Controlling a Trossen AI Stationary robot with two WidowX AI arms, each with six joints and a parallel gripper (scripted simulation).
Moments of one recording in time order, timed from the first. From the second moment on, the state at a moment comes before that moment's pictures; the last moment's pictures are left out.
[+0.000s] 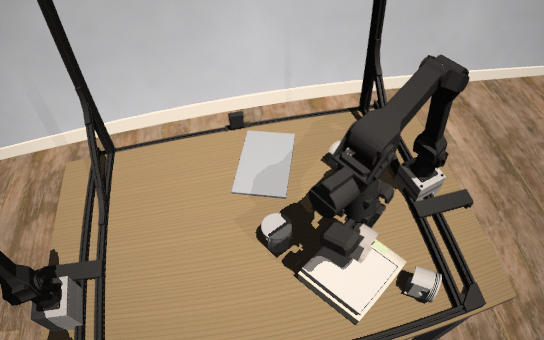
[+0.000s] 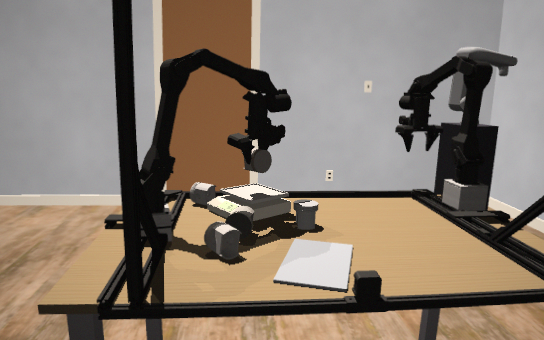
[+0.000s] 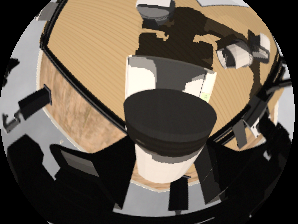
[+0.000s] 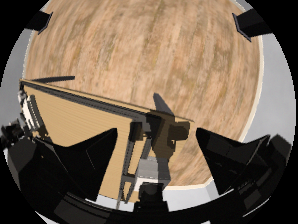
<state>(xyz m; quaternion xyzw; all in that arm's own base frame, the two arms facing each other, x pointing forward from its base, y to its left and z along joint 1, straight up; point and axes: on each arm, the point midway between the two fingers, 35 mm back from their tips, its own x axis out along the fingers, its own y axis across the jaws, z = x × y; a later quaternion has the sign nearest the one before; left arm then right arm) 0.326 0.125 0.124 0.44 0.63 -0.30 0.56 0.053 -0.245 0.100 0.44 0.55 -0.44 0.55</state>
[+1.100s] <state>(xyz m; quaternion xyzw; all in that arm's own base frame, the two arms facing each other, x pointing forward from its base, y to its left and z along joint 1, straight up) 0.328 0.133 0.085 0.46 0.62 -0.30 0.56 0.053 -0.245 0.100 0.44 0.55 -0.44 0.55</state>
